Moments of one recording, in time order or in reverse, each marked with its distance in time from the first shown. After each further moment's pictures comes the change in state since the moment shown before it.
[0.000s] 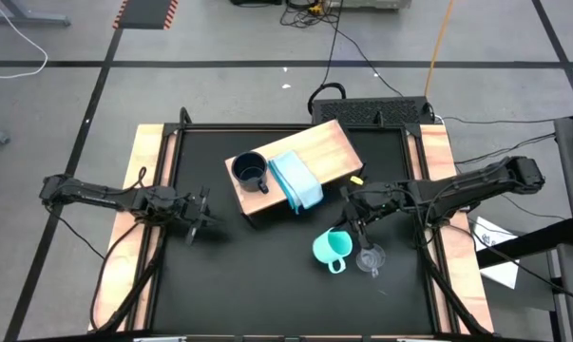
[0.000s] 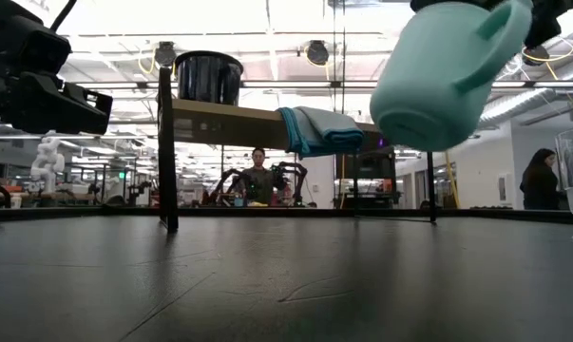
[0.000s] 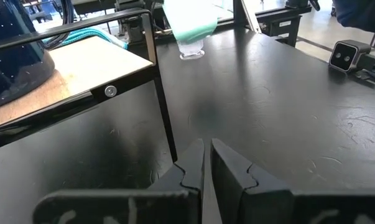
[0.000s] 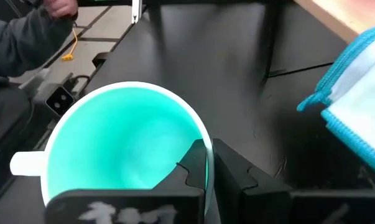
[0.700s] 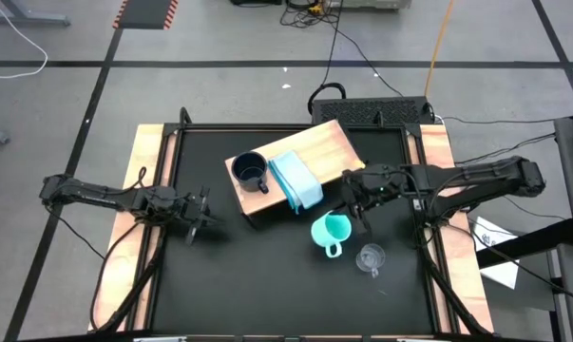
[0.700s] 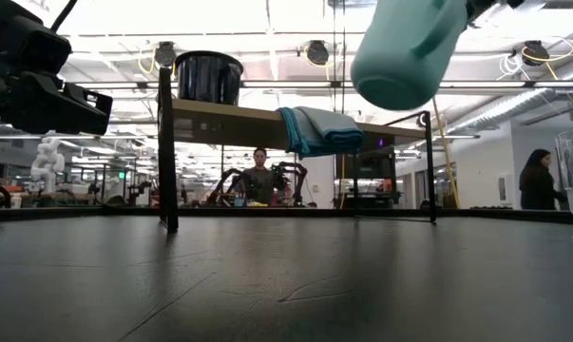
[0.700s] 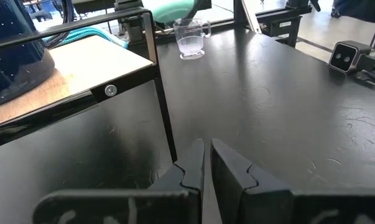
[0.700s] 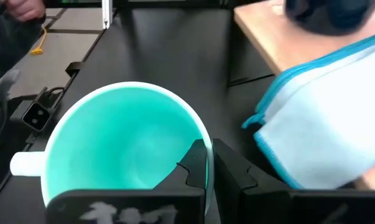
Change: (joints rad) left arm 0.000 0.000 0.000 0.000 0.000 -0.006; right arm -0.092 0.003 0.261 -0.340 0.026 -0.056
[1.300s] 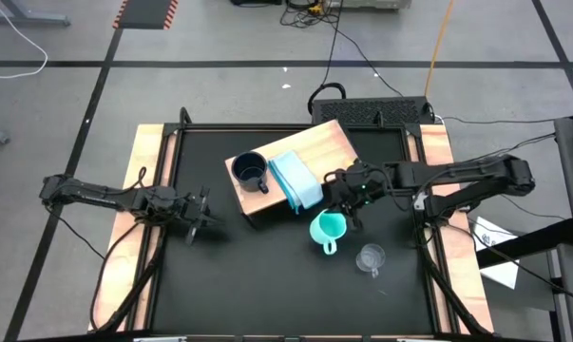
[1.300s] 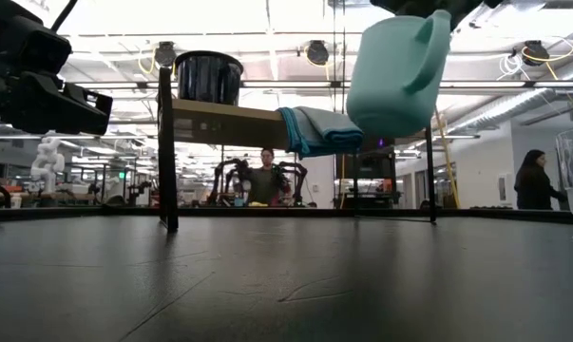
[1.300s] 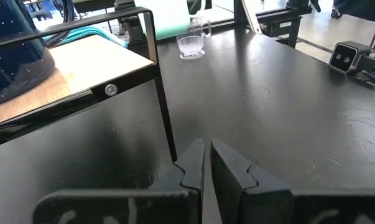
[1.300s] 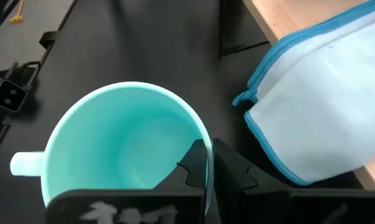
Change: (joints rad) left arm 0.000 0.000 0.000 -0.001 0.000 -0.005; right arm -0.028 0.139 0.091 -0.111 -0.002 -0.027
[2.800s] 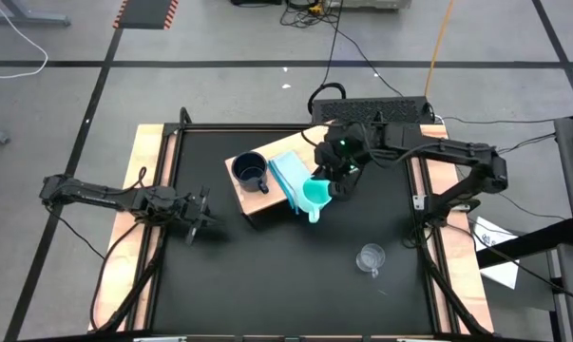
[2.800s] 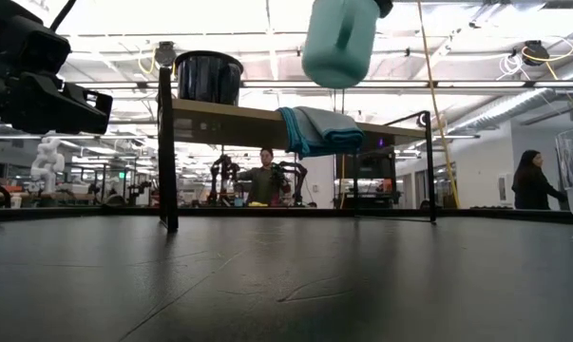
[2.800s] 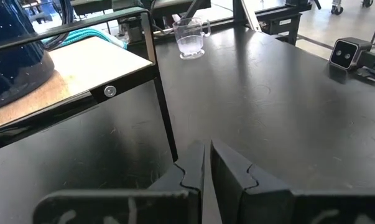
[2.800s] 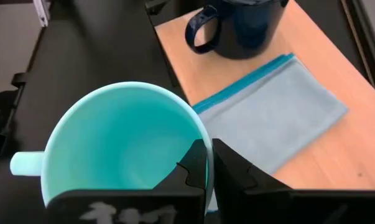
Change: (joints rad) left arm 0.000 0.000 0.000 -0.002 0.000 0.023; right arm -0.197 0.259 0.582 -0.410 -0.052 -0.077
